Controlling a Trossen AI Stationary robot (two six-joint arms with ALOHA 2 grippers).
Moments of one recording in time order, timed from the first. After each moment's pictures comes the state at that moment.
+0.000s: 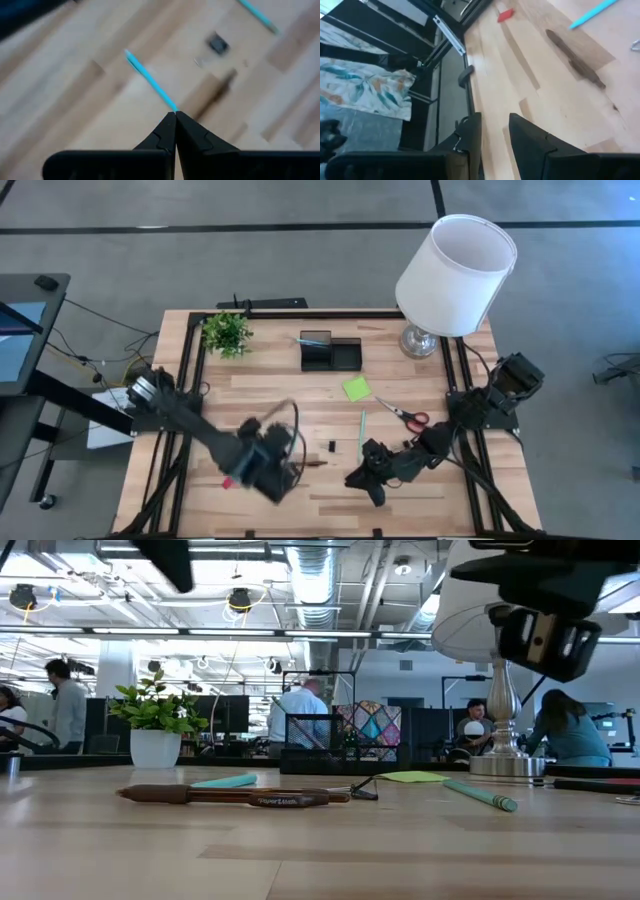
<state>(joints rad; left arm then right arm) -0.61 1.84 1.63 -1.26 -0.51 -1.33 0.65 1.66 0.75 0.48 0.29 1.02</state>
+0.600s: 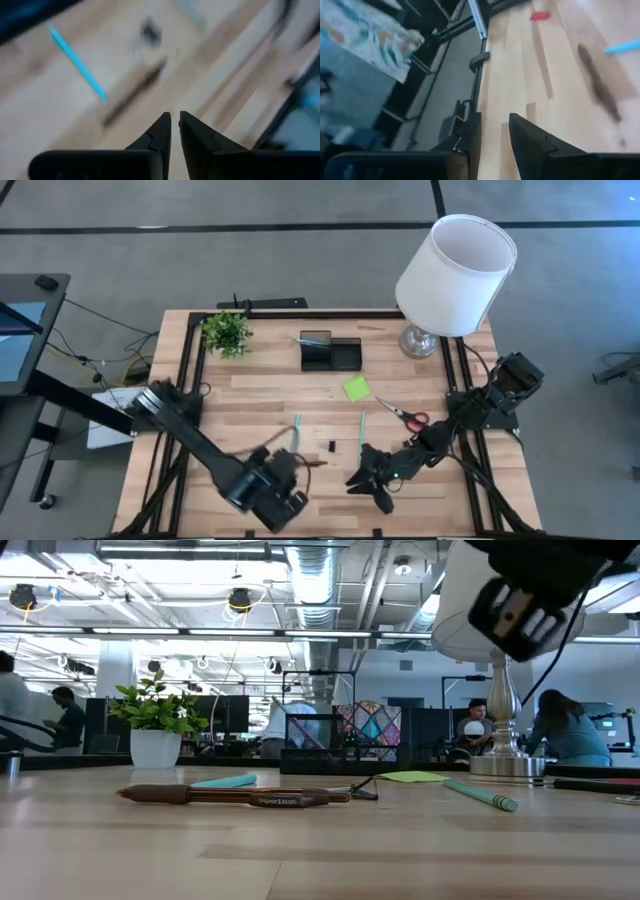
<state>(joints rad) -0.70 1.91 1.68 -1.05 -0.52 -1.44 0.63 1.66 0.75 0.51 0.18 0.65</state>
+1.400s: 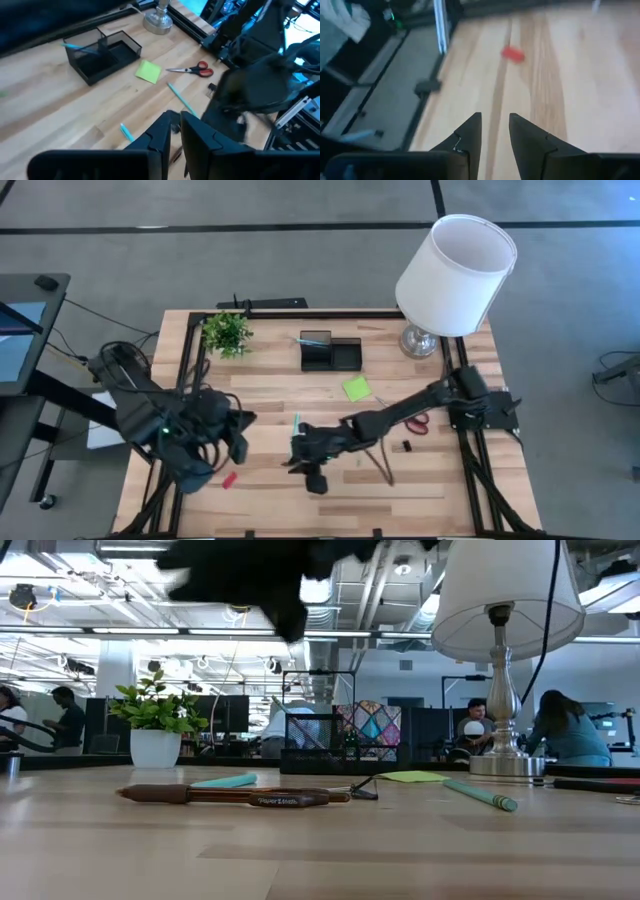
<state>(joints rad) -0.79 1.45 1.69 -1.44 -0.92 -1.51 0.32 2.06 1.47 -0.01 -0.10 0.27</state>
